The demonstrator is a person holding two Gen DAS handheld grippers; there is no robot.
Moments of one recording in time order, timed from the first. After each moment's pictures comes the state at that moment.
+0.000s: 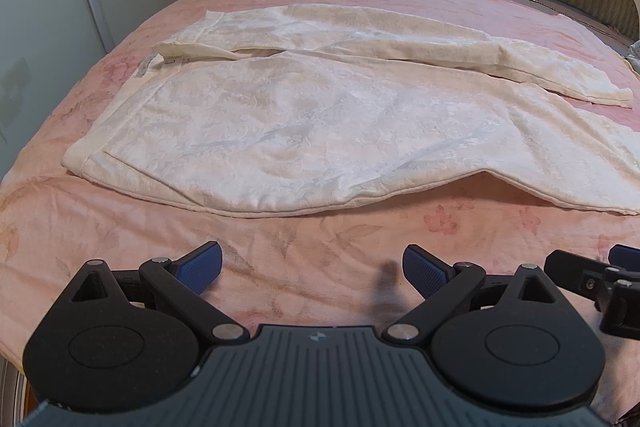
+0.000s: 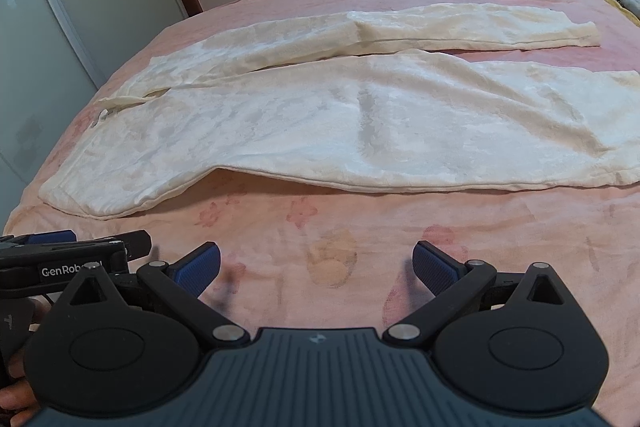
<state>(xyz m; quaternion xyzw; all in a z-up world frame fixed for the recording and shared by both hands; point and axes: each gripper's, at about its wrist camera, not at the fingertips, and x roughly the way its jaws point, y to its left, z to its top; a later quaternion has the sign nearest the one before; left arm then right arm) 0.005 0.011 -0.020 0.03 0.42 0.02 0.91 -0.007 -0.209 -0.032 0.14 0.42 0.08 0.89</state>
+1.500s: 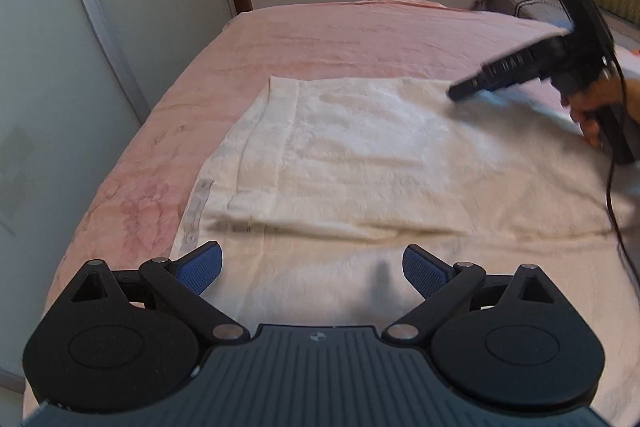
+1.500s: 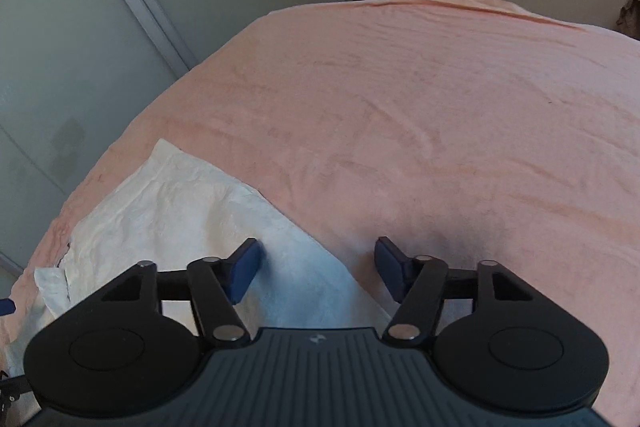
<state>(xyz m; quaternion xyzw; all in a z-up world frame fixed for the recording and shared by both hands) 0.236 0.119 0.008 0.04 0.42 0.07 0.90 0.476 -0.092 -0.050 0.06 0.43 0.39 0.81</state>
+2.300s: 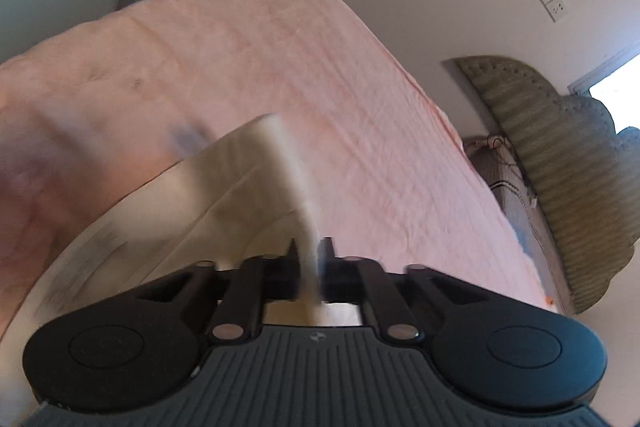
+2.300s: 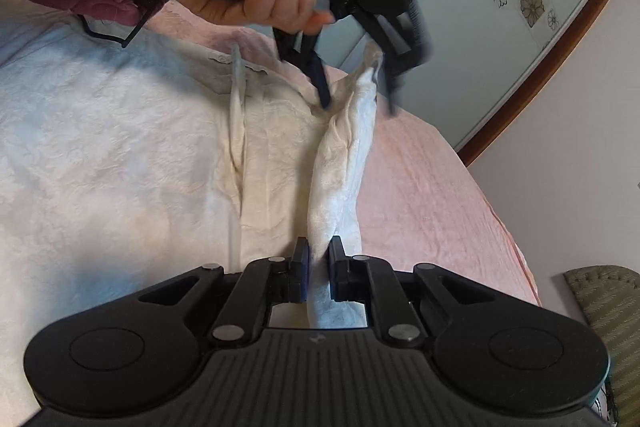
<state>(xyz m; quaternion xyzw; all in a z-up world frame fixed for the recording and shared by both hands) 0.341 0.221 0.000 -0.35 0.40 0.05 0.84 0.227 -0.047 -0.024 -0.37 0.12 0.44 0.81</state>
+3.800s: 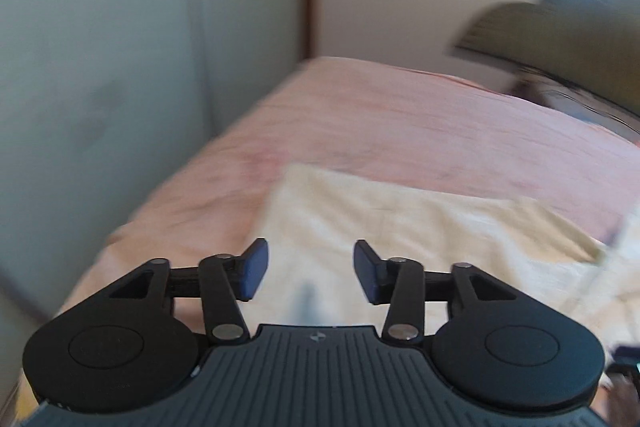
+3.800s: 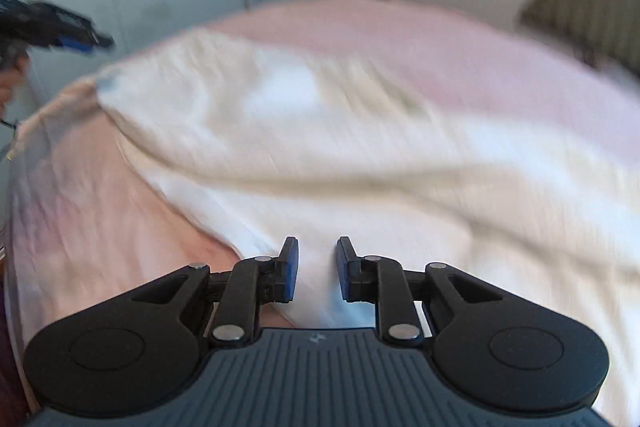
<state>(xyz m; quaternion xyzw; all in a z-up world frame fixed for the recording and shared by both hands) 0.071 0.165 0.048 -0.03 0.33 0.09 0.94 0.075 -0.192 -0.018 -0.05 0.37 0.34 0.86</state>
